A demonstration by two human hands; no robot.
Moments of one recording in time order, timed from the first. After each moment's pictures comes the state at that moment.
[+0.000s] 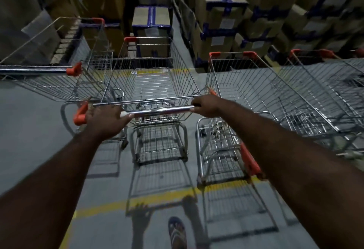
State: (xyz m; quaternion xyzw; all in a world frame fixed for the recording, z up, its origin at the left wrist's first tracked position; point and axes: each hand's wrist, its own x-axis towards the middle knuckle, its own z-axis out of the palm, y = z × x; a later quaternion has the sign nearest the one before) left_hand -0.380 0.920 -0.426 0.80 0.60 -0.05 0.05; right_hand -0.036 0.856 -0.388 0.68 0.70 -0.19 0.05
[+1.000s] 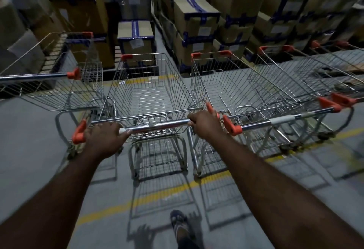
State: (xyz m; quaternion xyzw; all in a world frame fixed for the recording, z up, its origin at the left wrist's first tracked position) left_hand -0.418 0.794 -0.417 0.82 0.57 -0.03 0.05; right_hand -0.104 0.693 -0.418 0.77 0.61 -0.10 -0.13
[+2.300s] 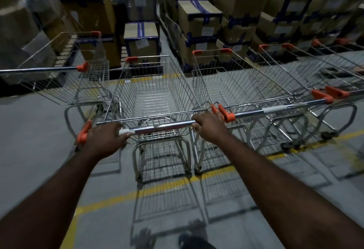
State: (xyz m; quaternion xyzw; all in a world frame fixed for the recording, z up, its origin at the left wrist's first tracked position) left_hand -0.444 0.729 -0.410 0.83 0.56 0.01 0.07; right_hand -0.109 0.621 -0.418 0.76 0.63 -0.09 -0.13
